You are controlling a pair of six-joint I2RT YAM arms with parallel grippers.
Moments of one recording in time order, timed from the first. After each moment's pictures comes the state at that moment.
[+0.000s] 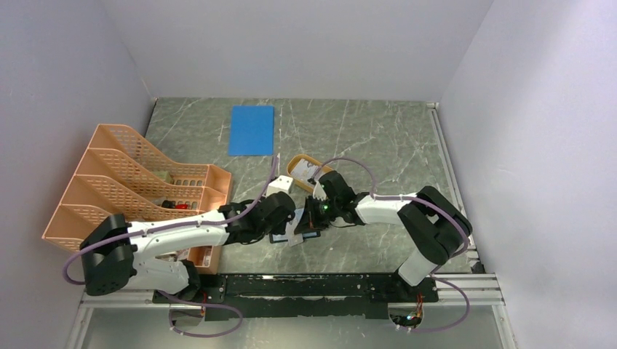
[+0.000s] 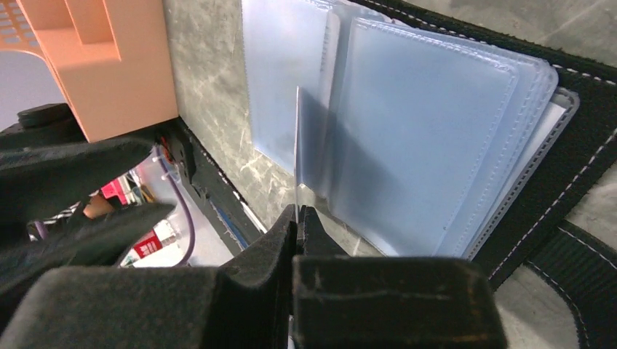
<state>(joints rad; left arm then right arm) -1.12 1.28 0.79 -0.40 -0.44 -0.67 0.73 1.62 0.66 0.12 -0.59 0.76</state>
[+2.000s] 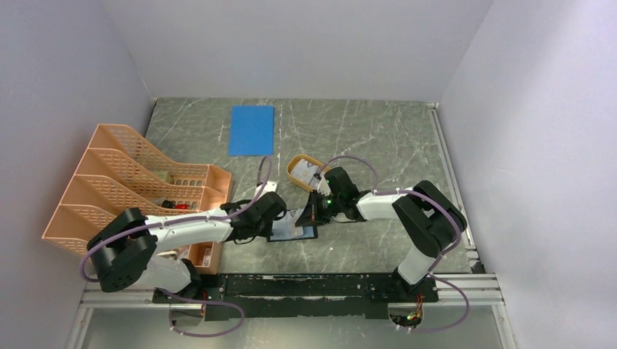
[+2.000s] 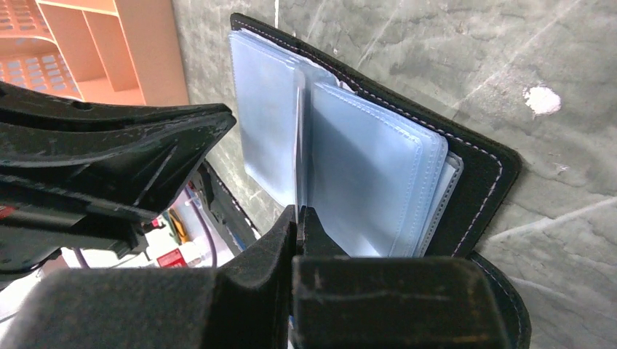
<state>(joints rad) -0.97 1.36 0.67 -0.36 -0.38 -0.72 0.65 1.68 0.65 0.22 -0.62 0.82</state>
